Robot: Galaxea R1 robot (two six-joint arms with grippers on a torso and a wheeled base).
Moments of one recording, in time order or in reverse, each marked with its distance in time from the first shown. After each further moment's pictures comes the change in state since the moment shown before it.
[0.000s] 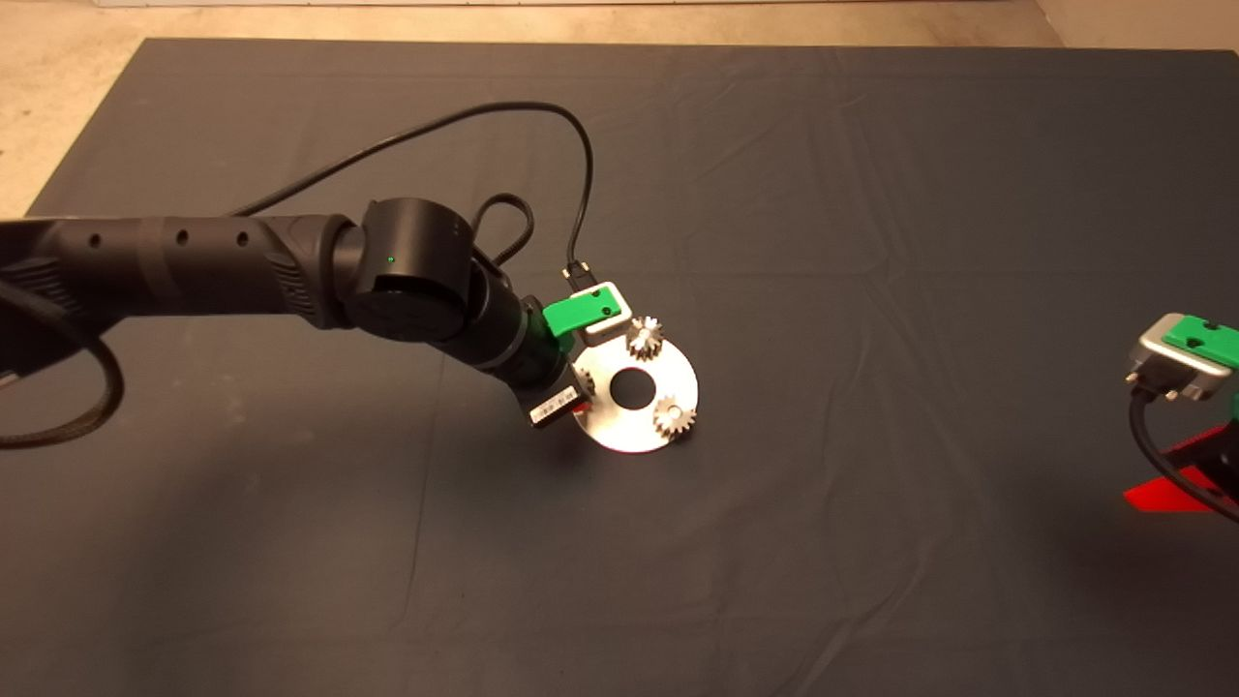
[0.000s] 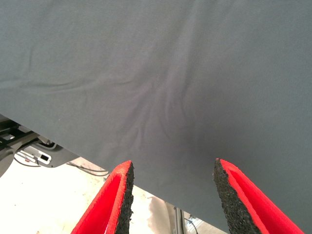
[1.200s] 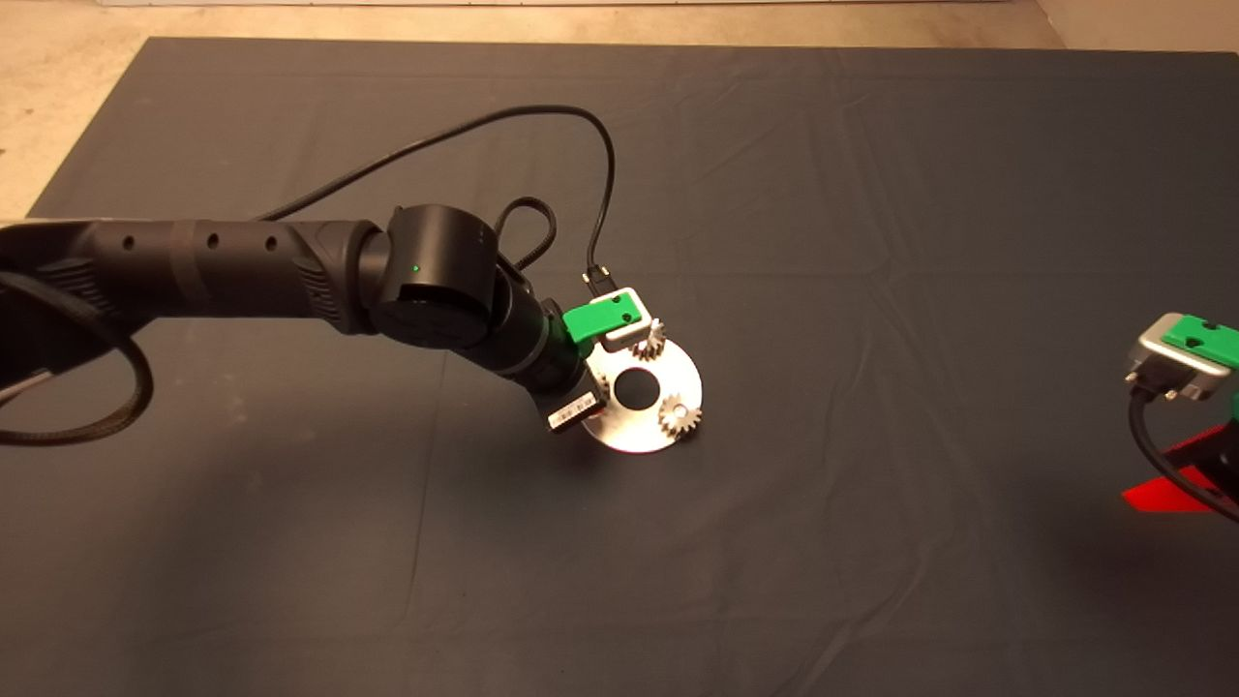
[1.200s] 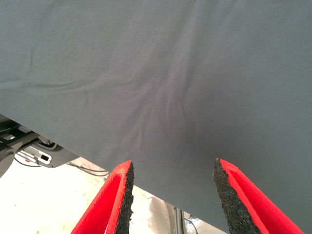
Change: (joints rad) left arm 0.011 0.049 0.000 0.019 0.015 -0.011; right arm 0.000 0.000 0.000 0.000 0.002 0.000
